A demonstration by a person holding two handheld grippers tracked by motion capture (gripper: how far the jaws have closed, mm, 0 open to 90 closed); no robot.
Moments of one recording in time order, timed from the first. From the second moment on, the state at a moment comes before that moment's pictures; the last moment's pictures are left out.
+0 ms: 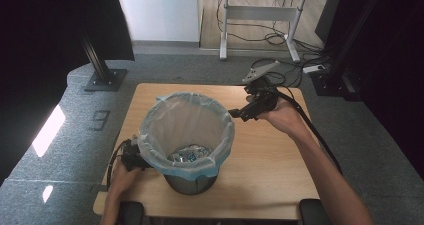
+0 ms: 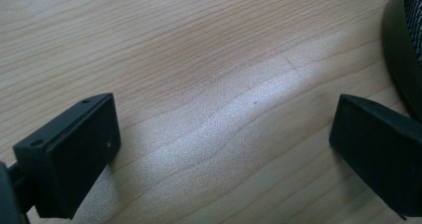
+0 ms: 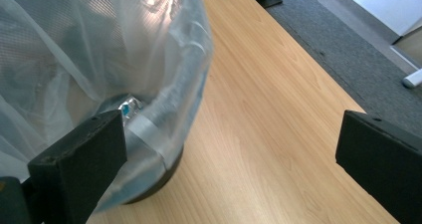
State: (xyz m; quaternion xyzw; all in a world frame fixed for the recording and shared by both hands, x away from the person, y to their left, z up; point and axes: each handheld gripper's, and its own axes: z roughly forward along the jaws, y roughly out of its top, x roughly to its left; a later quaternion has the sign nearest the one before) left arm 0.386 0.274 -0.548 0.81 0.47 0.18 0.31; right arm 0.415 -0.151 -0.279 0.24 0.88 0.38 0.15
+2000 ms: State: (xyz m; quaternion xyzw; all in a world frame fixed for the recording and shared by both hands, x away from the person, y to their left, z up) left arm 0.386 0.273 -0.548 0.81 0.47 0.18 0.31; right arm 0.400 -0.289 -0.361 0.34 0.83 0.38 0.20
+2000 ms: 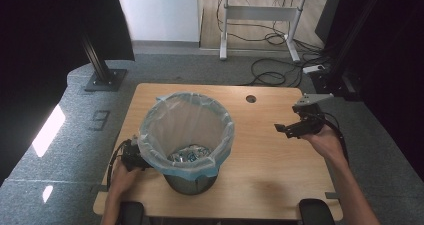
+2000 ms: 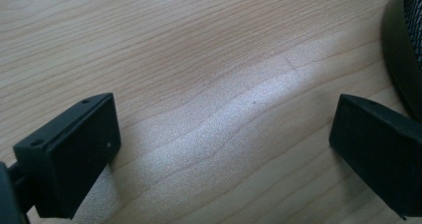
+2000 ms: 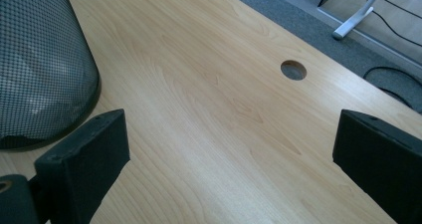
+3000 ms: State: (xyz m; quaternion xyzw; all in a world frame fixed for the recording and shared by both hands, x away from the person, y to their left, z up) left arm 0.386 0.273 -0.548 0.81 0.47 0.18 0.31; right arm 0.390 -0.299 -0.457 0.37 0.84 0.35 0.20
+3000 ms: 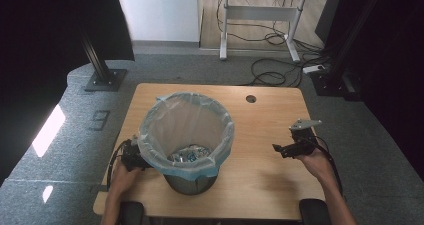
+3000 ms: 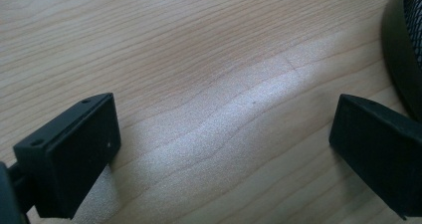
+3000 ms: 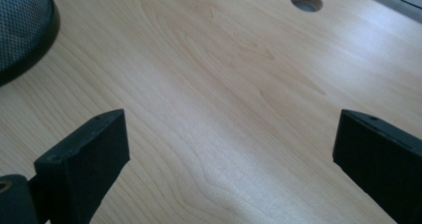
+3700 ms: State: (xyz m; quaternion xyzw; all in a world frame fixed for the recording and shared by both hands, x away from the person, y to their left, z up) left arm 0.386 0.273 -0.548 0.81 0.47 0.18 0.31; right arm 0.379 -0.310 -0.528 0.41 0.83 0.33 0.18
